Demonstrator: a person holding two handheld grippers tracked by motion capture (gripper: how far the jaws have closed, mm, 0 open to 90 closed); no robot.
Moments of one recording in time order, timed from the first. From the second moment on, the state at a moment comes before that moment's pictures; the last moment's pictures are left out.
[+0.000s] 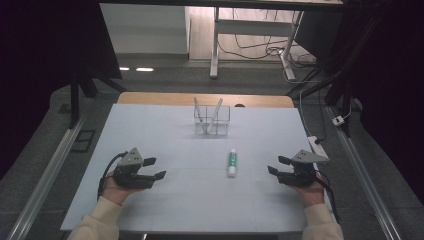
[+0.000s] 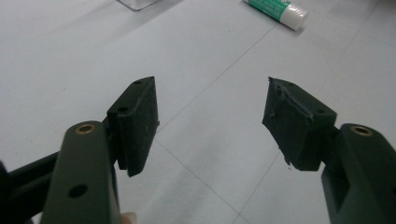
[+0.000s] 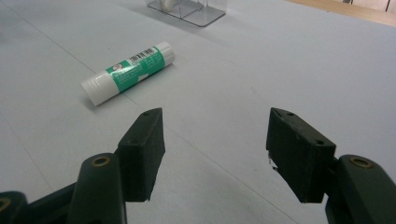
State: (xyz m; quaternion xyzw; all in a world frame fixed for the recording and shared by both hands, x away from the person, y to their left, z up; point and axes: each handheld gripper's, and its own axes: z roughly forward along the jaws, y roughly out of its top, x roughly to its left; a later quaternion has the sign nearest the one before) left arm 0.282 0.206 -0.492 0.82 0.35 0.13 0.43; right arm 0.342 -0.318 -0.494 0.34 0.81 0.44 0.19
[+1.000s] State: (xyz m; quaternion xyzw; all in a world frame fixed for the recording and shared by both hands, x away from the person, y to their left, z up) left arm 0.282 0.207 -0.499 0.83 0.35 0.13 0.41; right arm 0.344 -0.281 -0.486 0.34 0.84 0.40 0.15
